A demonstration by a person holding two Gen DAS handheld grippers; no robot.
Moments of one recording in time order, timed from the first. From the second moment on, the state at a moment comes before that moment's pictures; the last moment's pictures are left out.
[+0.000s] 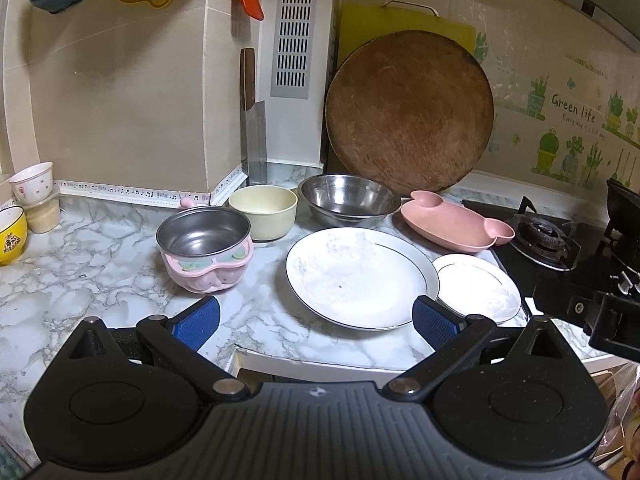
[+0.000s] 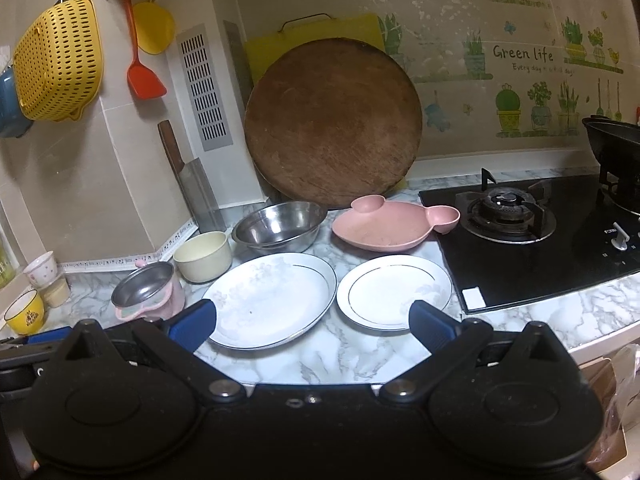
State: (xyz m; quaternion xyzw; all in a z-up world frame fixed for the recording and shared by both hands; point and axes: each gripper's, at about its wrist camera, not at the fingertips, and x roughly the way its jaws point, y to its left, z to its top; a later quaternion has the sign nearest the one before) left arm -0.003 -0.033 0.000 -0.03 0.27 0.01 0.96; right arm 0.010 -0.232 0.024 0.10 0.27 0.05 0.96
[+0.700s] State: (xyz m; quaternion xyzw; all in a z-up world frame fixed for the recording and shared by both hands) left arm 0.023 -0.050 0.000 0.00 0.29 0.01 0.96; right arm 0.025 -0.242 0.021 0.08 0.26 0.05 0.96
